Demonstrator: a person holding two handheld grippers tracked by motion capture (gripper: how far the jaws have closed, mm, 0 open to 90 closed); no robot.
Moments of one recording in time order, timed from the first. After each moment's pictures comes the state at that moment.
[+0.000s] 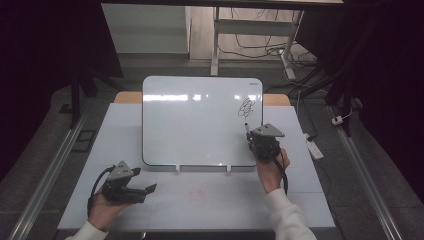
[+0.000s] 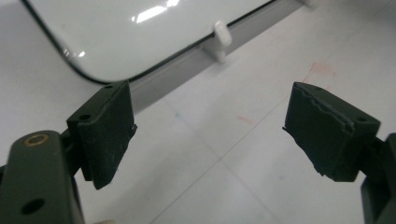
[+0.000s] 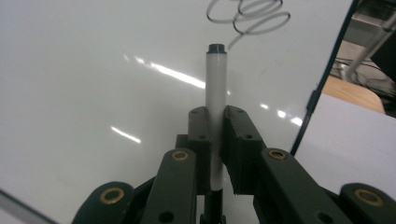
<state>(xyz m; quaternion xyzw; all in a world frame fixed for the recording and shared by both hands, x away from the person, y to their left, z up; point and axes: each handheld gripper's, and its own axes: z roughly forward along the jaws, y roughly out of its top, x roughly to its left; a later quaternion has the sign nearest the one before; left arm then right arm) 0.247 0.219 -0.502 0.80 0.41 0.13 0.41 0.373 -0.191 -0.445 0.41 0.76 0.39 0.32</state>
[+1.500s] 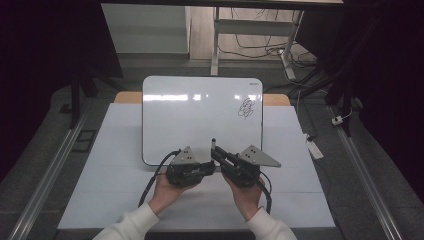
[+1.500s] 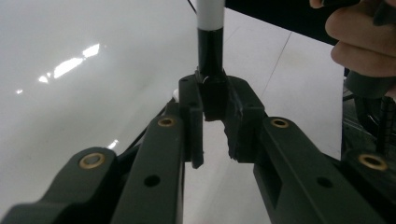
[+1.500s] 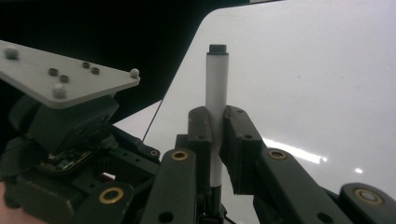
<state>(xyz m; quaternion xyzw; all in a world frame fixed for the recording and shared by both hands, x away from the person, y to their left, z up) 0.296 0.076 -0.470 0.82 0.27 0.07 0.50 0.287 -0.137 -0.431 0.31 0.70 0.61 0.18</state>
